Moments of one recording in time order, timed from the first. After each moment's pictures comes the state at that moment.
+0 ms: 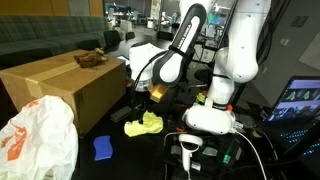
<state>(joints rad) 0.25 0.10 0.25 -2.68 0.08 2.64 0.51</state>
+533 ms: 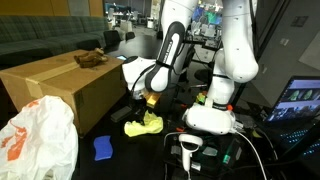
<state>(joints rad) 0.26 0.32 0.10 -2.57 -0.12 2.61 0.56</state>
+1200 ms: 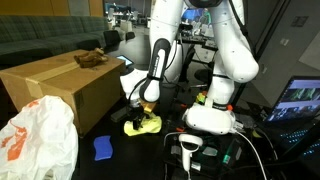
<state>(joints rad) 0.28 0.54 0.04 -2.47 -0.12 2.71 0.47</state>
